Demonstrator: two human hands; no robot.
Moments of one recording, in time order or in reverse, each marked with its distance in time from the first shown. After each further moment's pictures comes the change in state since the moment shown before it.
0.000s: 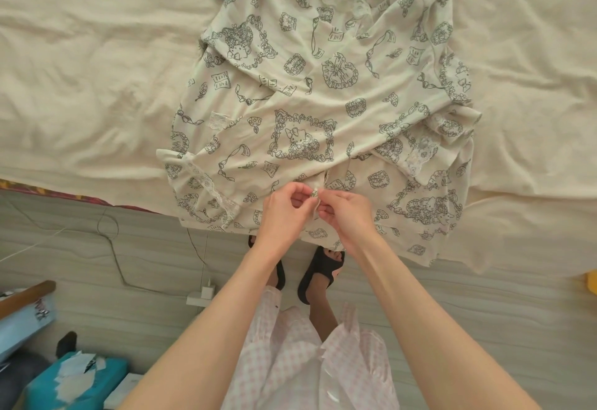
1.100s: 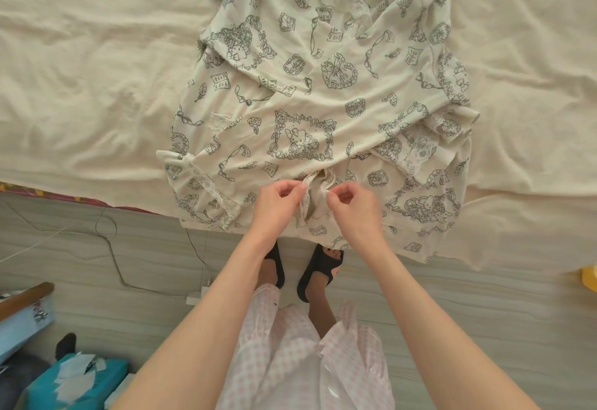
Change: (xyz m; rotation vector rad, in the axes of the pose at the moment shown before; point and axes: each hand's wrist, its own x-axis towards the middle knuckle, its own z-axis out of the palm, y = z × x) left_hand 0.009 0.006 -0.015 -0.250 -0.045 -0.224; right_hand -0.010 -0.006 -0.009 -0.688 0.149 -0.384
